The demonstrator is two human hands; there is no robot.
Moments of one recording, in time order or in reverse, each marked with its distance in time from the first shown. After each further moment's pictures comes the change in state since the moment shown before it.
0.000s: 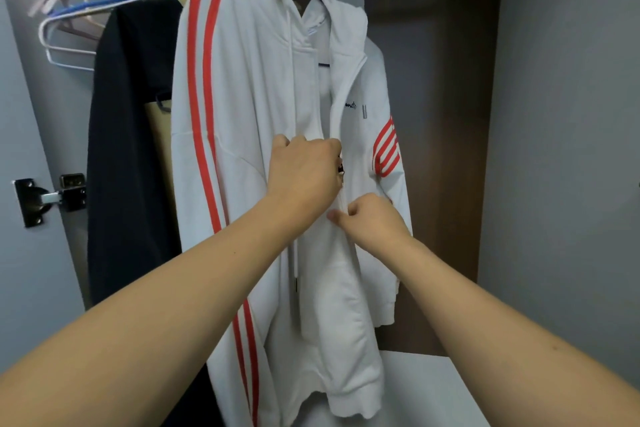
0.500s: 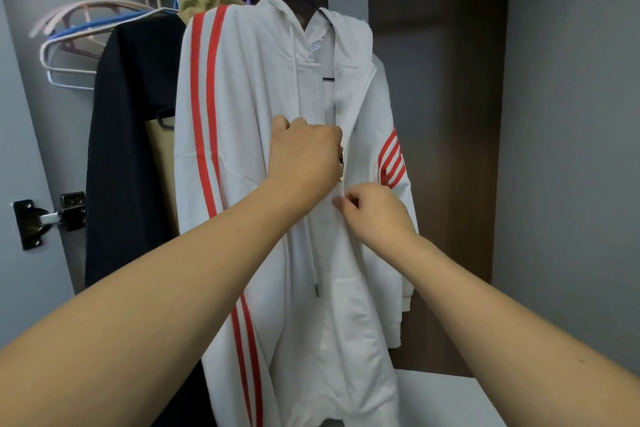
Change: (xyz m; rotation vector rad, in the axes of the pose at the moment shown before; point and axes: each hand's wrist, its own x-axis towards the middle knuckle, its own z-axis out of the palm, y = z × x) left_hand 0.040 -0.012 -0.001 0.087 0.030 0.007; right_hand 0.022 -0.017 -0.015 -0.069 0.132 -0.201
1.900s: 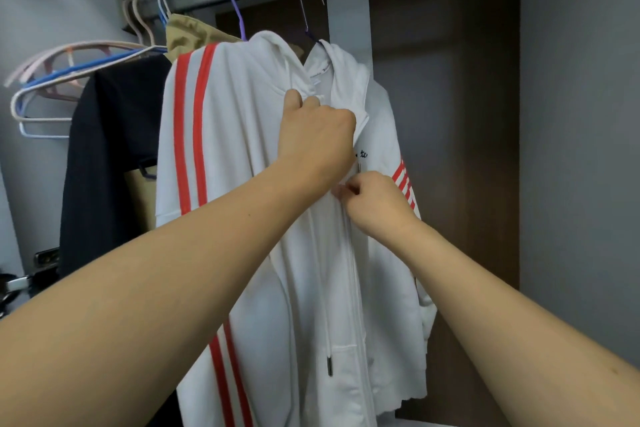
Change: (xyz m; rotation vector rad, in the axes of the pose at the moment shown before) left_hand 0.084 -0.003 -0.002 0.113 0.074 0.077; right_hand 0.080 -0.010 -0.023 0.161 0.005 -0.007
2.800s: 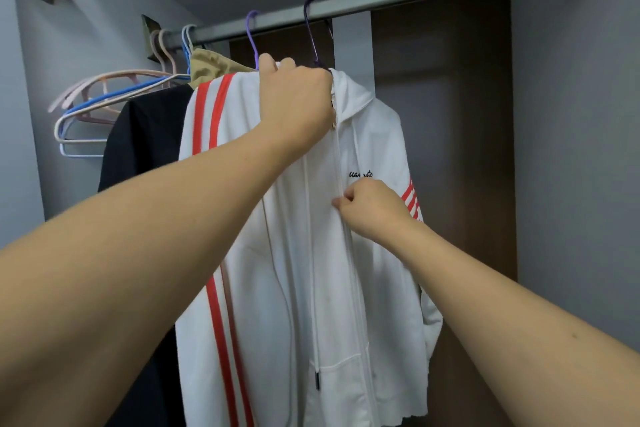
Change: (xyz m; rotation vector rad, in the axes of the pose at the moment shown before) left_hand 0.049 -0.044 -0.033 0.032 0.180 -0.121; right_hand 0.003 -0.031 -0.020 -0.179 -0.094 0.078
